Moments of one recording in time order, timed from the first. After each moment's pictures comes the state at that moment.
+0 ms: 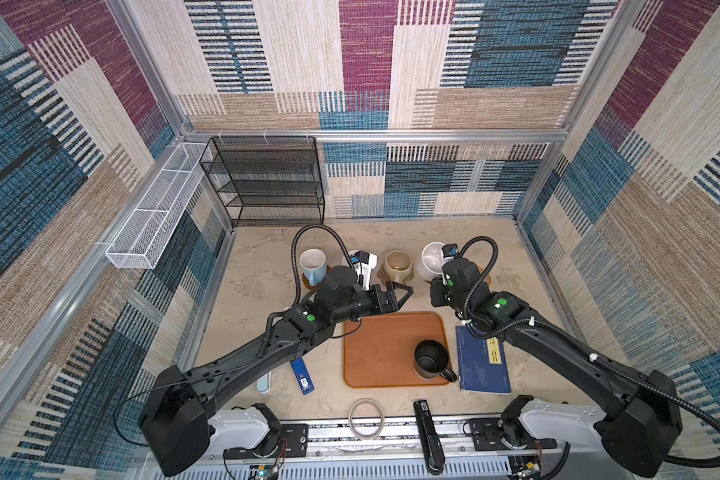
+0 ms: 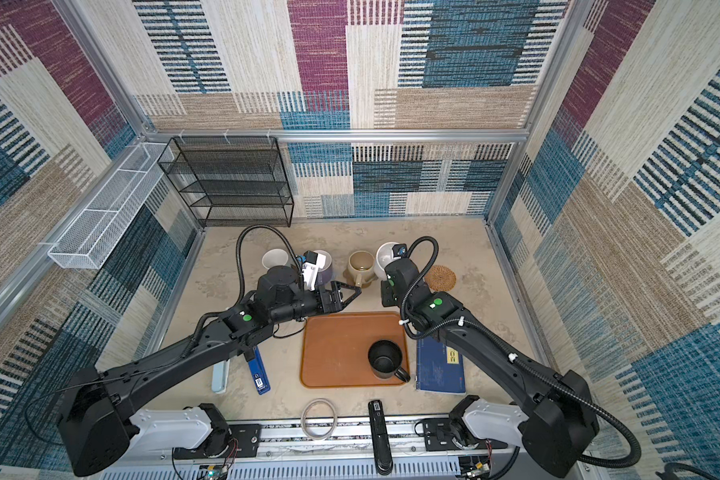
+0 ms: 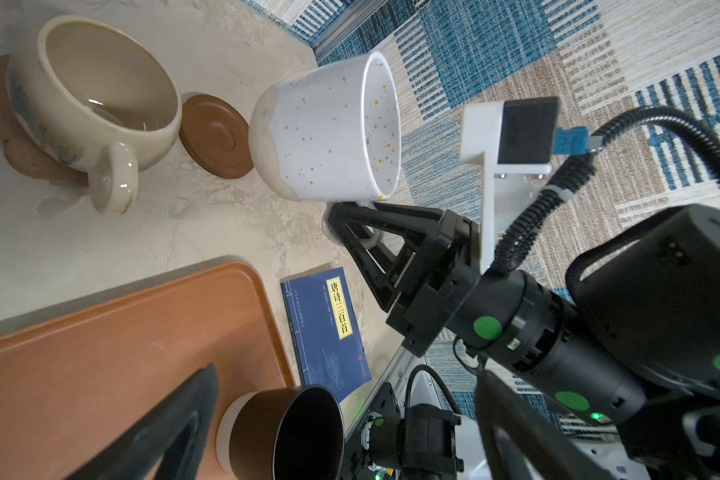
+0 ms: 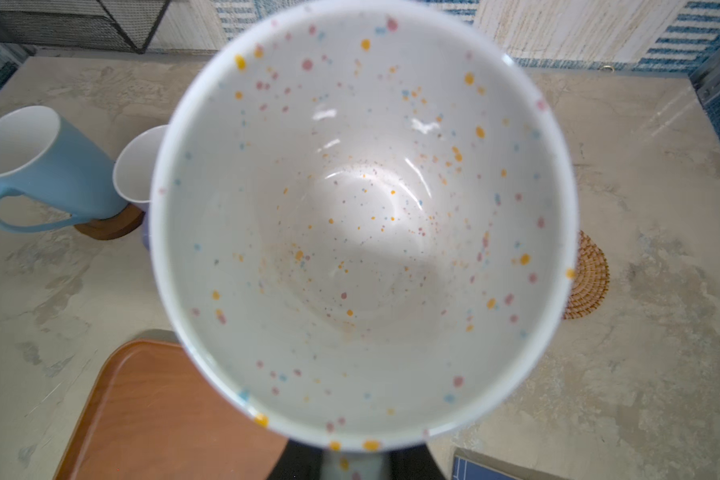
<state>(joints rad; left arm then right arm) -0.78 1.32 0.97 -0.01 0.28 -0.86 0.58 1.24 0.98 -0.45 0.32 0.34</state>
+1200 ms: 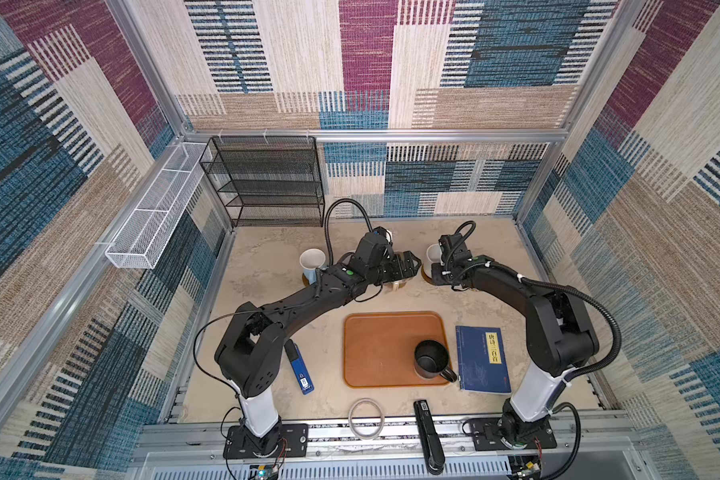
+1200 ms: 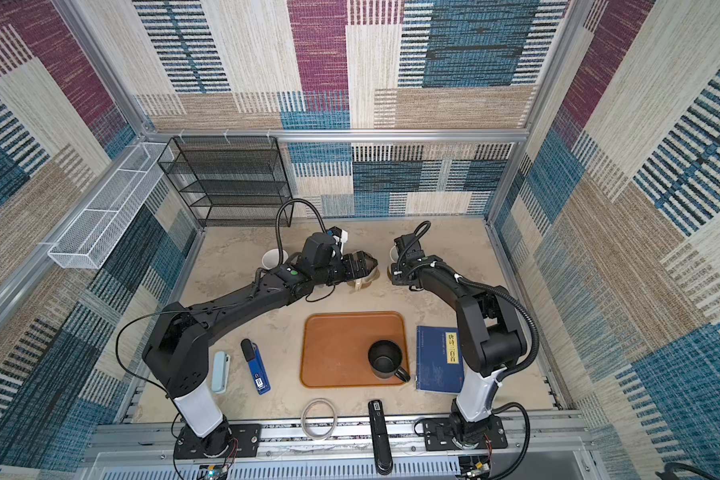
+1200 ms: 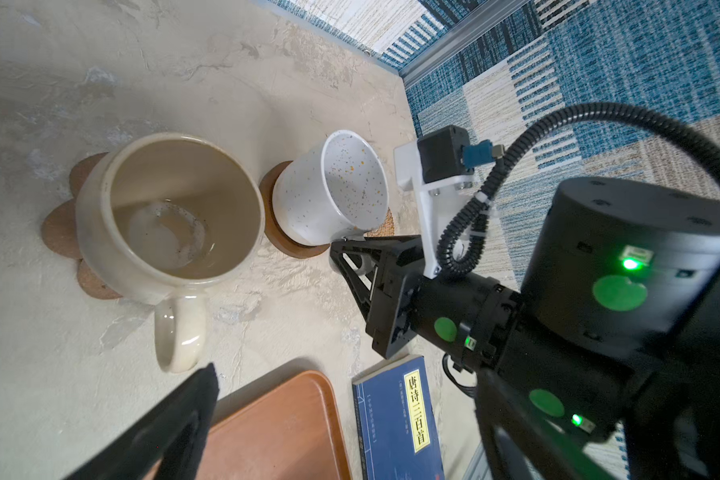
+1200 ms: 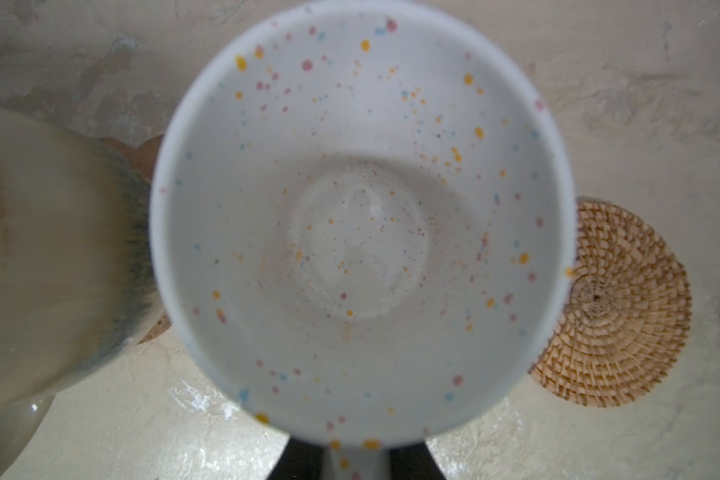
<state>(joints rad) -0.70 1.78 1.37 -0.12 0.21 -0.79 0.30 1.78 1.22 -0.42 0.14 0.23</state>
